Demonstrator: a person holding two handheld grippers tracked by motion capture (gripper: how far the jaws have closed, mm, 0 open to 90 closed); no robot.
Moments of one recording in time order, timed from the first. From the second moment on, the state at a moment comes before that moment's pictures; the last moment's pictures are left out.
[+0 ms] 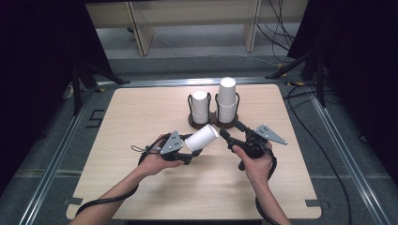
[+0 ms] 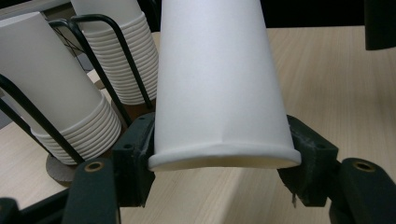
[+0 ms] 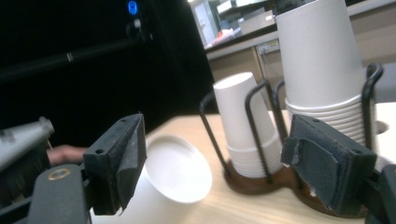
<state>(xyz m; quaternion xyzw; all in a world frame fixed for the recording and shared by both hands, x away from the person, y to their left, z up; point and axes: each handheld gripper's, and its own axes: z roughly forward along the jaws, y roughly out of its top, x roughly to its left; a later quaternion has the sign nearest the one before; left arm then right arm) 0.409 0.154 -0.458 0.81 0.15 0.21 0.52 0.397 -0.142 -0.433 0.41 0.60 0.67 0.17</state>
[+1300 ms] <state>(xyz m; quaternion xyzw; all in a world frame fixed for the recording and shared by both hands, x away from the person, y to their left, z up) 0.421 0.176 -0.401 0.92 0.00 0.15 0.37 0.382 -0.158 -0.456 0.24 0.78 0.56 0.13</state>
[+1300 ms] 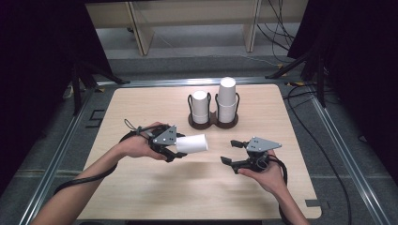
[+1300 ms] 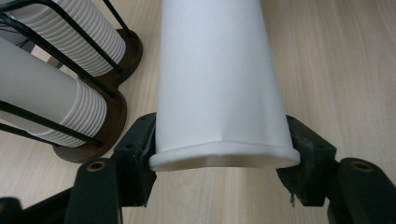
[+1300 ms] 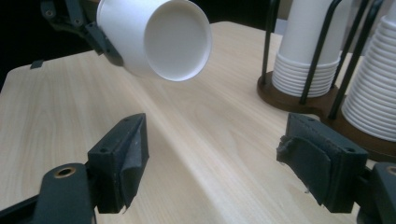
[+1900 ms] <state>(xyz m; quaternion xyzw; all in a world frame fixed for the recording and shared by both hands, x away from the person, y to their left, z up) 0.418 0.163 -0.388 0.95 -0.06 0.12 0.27 0.384 -0.149 -0.457 0.20 0.81 0.53 0.11</state>
